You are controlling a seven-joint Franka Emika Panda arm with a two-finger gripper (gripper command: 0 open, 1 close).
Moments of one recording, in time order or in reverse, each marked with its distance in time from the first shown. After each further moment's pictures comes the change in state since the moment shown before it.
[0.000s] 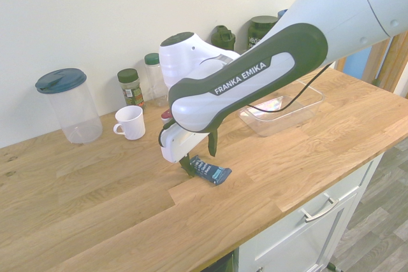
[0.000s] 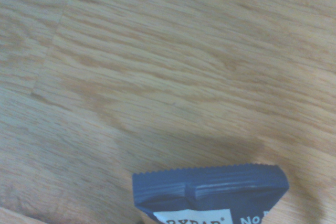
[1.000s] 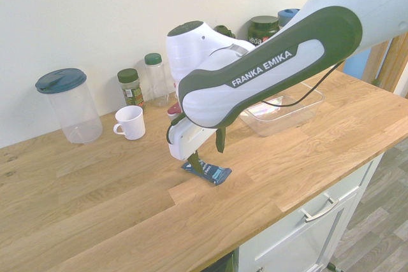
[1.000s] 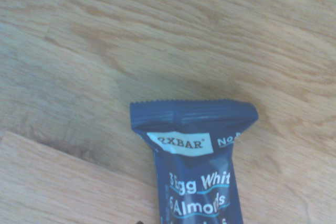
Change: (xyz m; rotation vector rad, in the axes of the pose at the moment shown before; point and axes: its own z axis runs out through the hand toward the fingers) arm -0.016 0.021 -0.024 -0.009 0.021 -0.017
